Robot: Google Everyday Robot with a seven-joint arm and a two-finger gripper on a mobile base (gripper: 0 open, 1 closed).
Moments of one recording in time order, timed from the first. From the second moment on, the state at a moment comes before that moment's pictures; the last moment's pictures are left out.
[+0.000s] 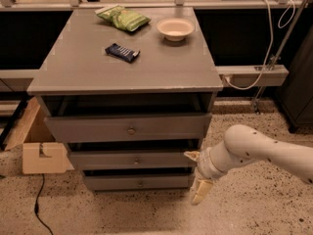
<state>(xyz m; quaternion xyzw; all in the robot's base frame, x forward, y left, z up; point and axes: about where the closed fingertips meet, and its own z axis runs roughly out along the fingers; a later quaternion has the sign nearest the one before) 0.478 -0.123 0.537 -0.69 0.67 0.16 0.22</state>
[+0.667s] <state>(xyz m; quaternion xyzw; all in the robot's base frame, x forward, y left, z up) 0.493 -0.128 0.428 -0.71 0.66 0.16 0.20</state>
